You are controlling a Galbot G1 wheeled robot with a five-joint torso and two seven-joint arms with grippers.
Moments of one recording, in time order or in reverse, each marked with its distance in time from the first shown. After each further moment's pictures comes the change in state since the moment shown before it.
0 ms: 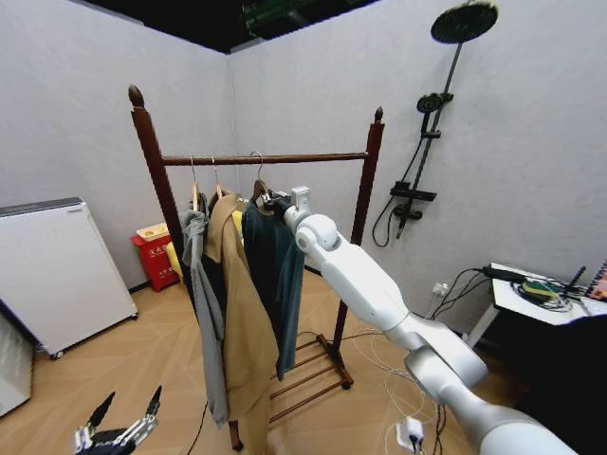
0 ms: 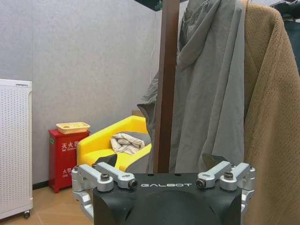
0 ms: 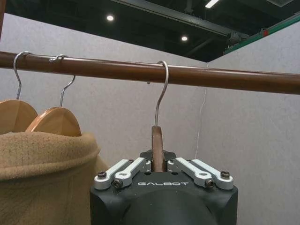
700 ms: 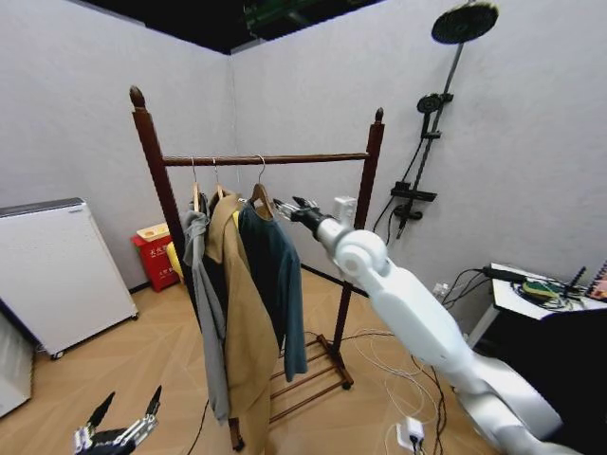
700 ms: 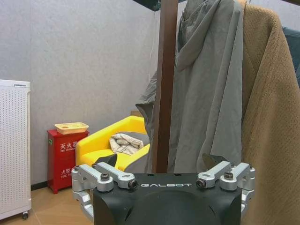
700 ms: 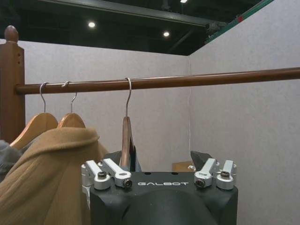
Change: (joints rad) left arm 0.000 0.000 0.000 0.000 0.000 0.000 0.000; right arm -0.396 -0.358 0.231 0.621 0.292 -0.100 0.175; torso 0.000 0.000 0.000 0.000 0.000
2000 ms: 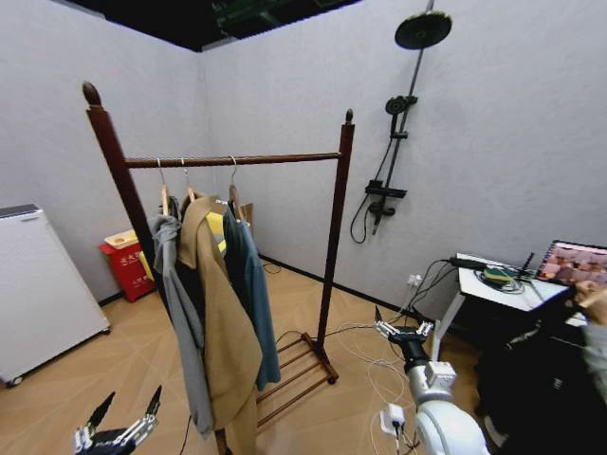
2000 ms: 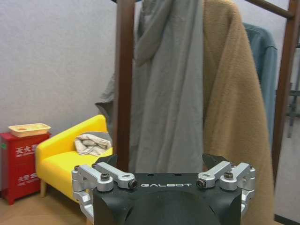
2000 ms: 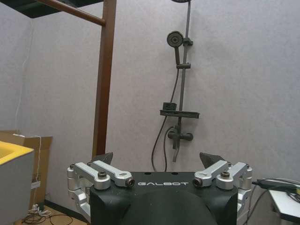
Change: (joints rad) left arm 0.000 0.000 0.000 0.000 0.000 0.000 0.000; right arm -1.048 0.373 0.612 0.116 -0.848 0.386 -0.201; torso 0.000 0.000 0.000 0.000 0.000
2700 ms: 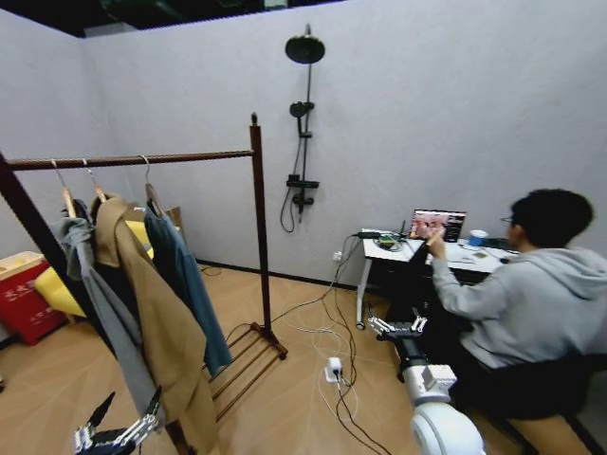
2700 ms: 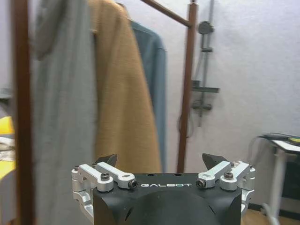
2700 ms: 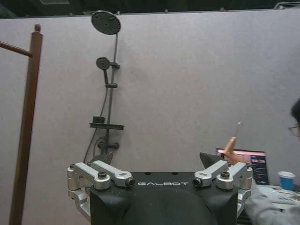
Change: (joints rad) left arm 0.000 0.000 0.000 0.000 0.000 0.000 0.000; right arm 0.000 0.007 -0.029 0.031 -0.002 0.056 -0.028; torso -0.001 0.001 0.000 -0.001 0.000
